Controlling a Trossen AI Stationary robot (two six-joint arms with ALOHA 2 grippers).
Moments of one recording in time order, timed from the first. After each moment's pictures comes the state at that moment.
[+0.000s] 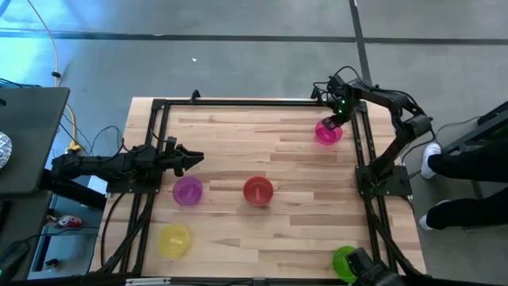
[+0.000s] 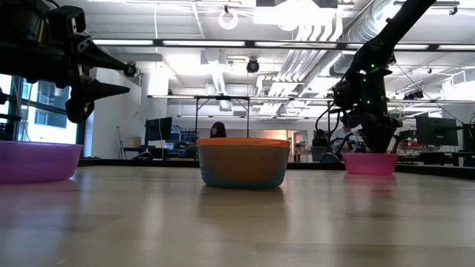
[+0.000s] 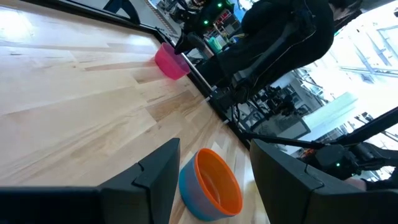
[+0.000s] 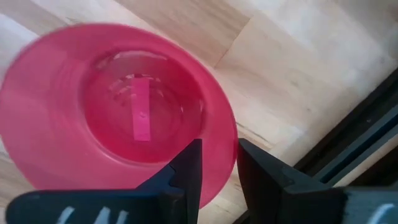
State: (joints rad) left arm 0.17 0.15 0.01 0.03 -0.17 -0.84; right arm -1.09 1.66 1.05 -0.99 0.00 -0.13
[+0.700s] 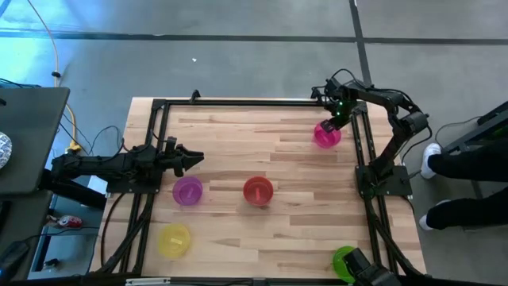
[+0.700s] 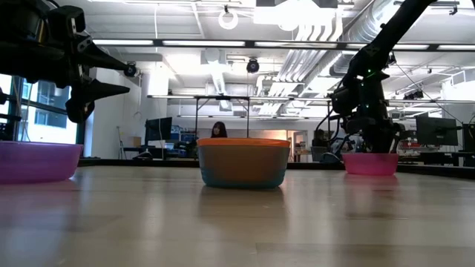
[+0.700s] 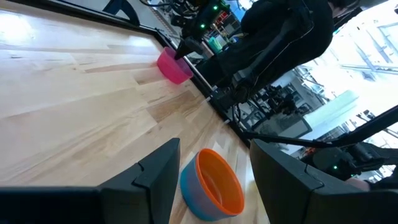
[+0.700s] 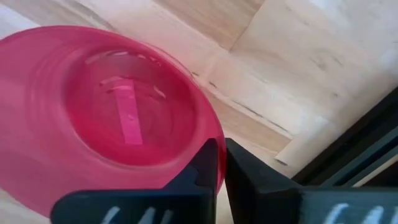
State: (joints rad) left arm 0.17 0.15 0.01 0.03 -0.17 -0.83; right arm -1.07 1.71 1.05 -1.02 -0.01 -0.08
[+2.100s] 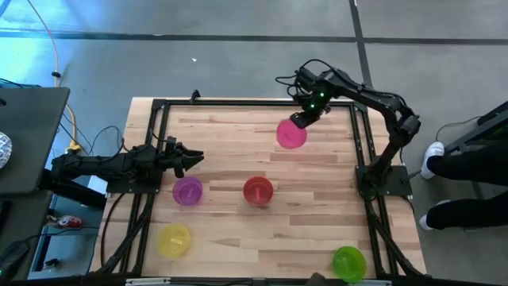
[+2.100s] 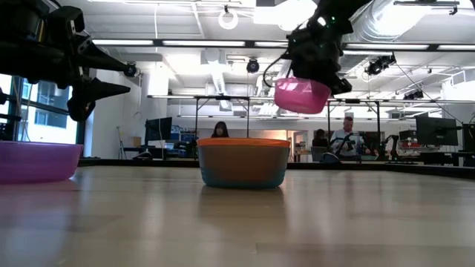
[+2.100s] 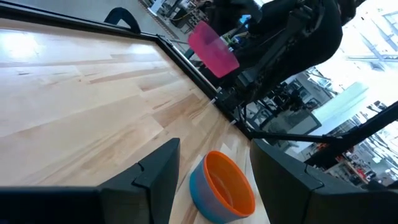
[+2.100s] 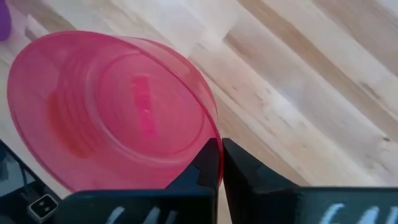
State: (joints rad) left arm 0.17 0.15 0.01 0.04 -0.18 -0.76; right arm -0.68 1.71 1.54 -1.27 -0.37 0.22
